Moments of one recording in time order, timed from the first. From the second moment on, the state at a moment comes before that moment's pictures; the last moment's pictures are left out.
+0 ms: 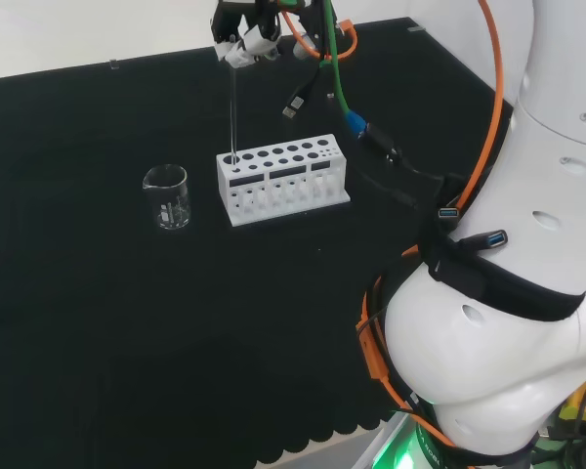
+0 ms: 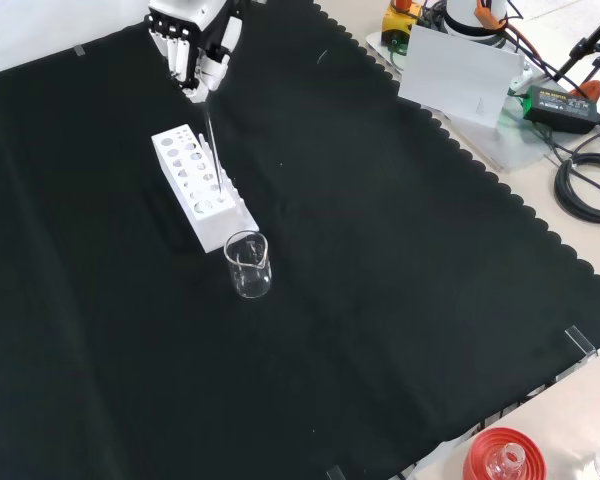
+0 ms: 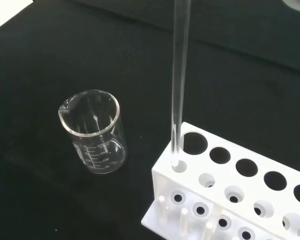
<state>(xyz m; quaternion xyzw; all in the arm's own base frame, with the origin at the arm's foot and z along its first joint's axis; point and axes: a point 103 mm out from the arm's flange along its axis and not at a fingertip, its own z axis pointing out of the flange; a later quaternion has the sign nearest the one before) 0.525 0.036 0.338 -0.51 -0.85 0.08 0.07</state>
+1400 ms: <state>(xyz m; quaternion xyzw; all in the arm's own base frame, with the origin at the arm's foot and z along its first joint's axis) 0.541 0.037 0.312 -0.50 -0.86 0.10 0.07</state>
